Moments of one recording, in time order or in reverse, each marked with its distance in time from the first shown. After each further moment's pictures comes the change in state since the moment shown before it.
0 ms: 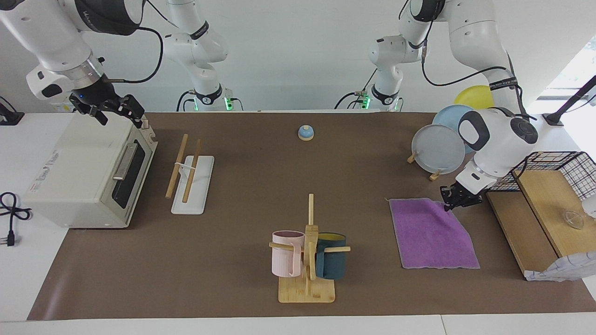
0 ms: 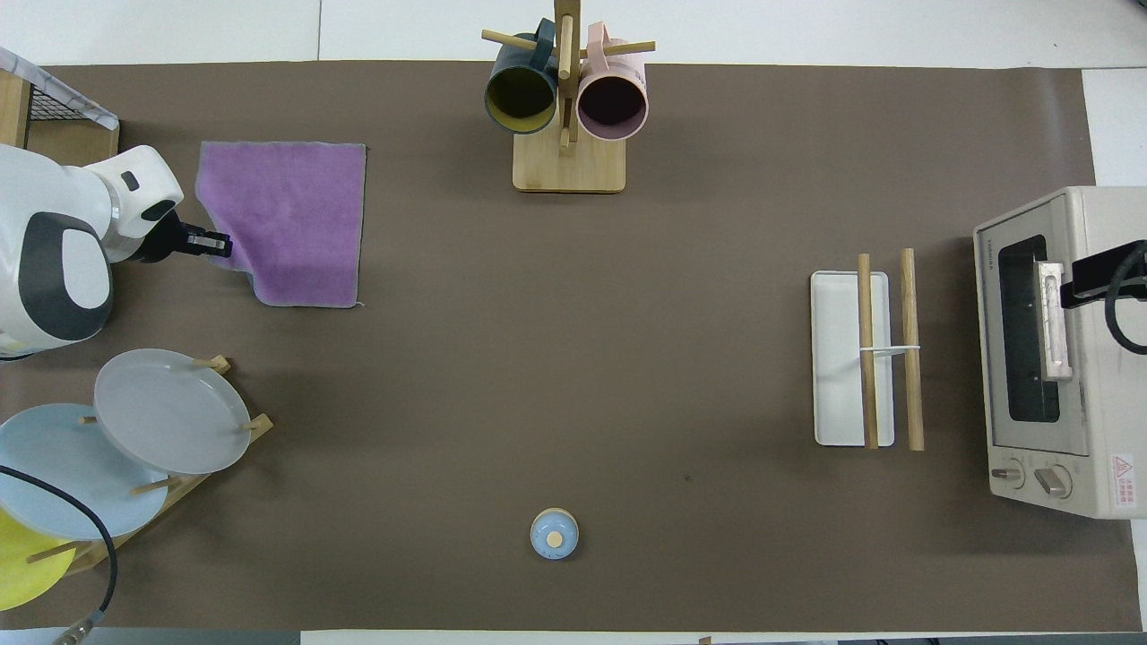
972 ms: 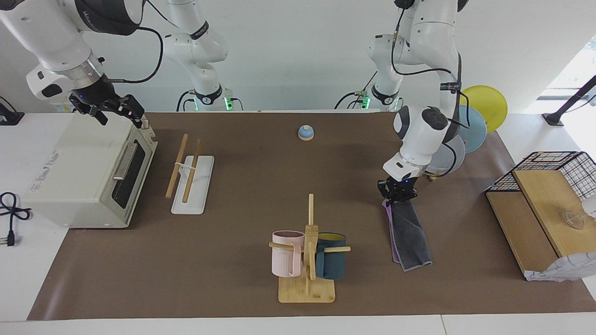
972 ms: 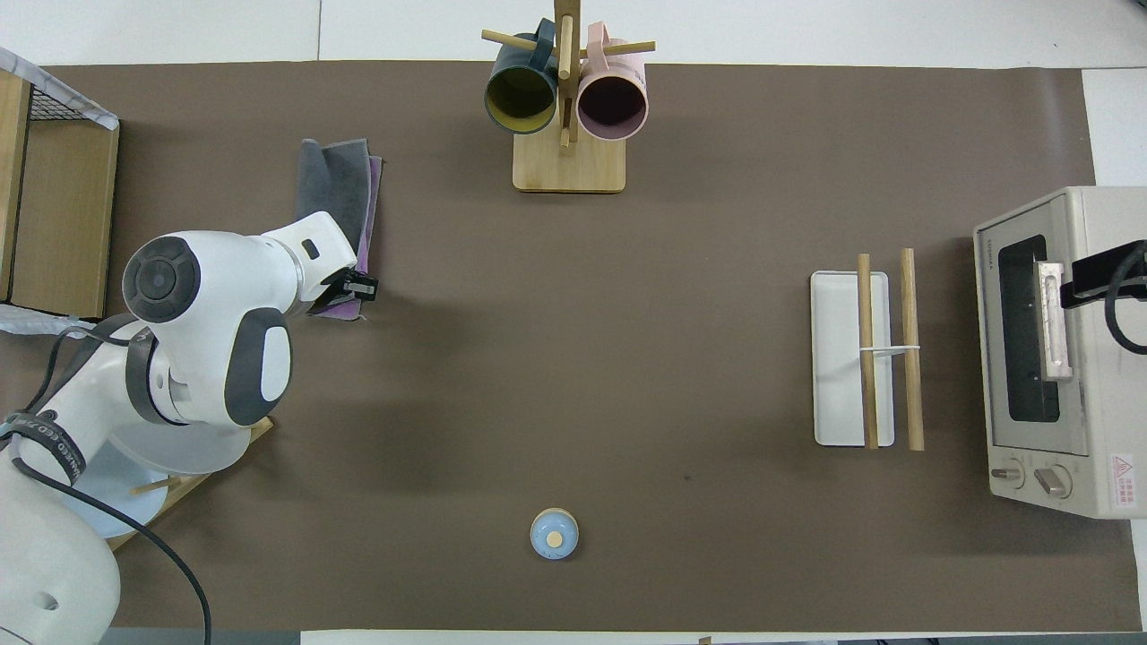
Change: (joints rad) left arm -0.272 -0.088 0.007 -0.279 0.000 0.329 -0.178; right arm 0.000 0.000 0.000 0.000 0.000 0.000 0.000
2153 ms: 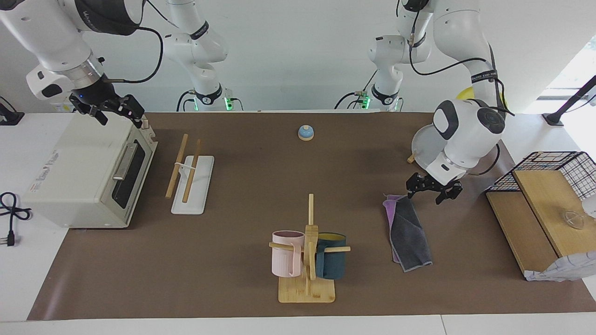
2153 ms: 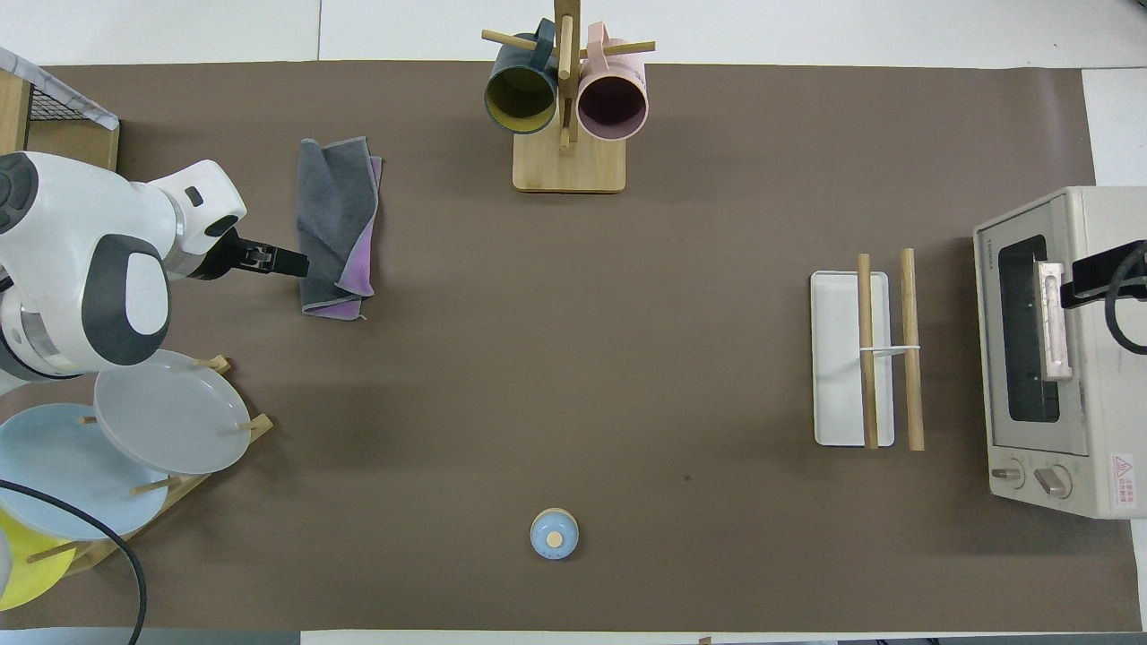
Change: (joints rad) left arm 0.174 0.039 0.009 0.194 -0.057 -0.317 0.122; right arm 0.000 0.000 0.000 0.000 0.000 0.000 0.000
